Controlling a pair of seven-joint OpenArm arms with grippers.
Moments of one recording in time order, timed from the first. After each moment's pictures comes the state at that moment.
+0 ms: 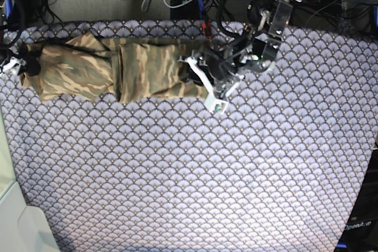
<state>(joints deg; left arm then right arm) 3.6 -6.3 17.9 89.3 -30.2 -6.6 48.3 -5.7 32.9 37.5 60.8 54.9 39.7 -67.9</state>
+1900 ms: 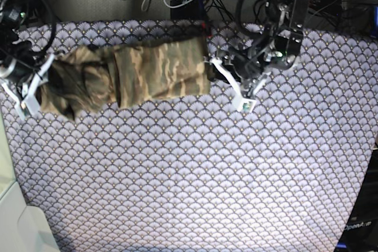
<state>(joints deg) 6.7 -9.2 10.3 96.4 -29.0 -6.1 55.2 -9.0 17.8 33.3 113.2 45.0 39.7 -83.6</state>
